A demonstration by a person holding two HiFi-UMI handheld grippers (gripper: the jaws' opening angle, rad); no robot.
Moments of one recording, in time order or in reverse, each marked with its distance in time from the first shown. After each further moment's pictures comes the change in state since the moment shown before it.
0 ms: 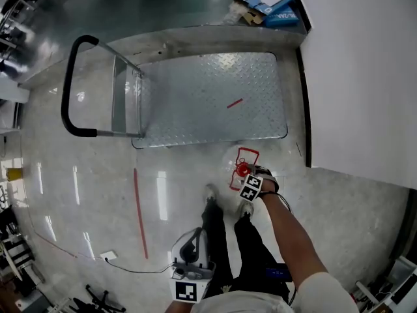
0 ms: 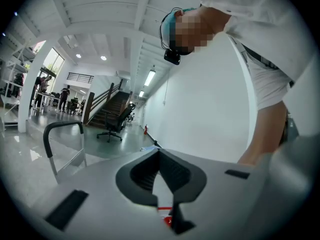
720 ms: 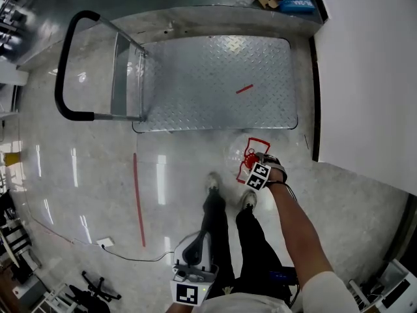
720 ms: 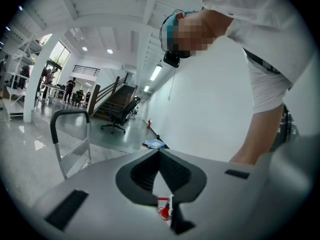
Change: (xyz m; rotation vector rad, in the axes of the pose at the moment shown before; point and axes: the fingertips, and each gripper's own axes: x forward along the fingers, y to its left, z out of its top) left arm -0.015 0.020 -0.042 -0.070 0.059 0.026; right arm 0.047 -0.006 -0.008 -0.050 0.076 0.016
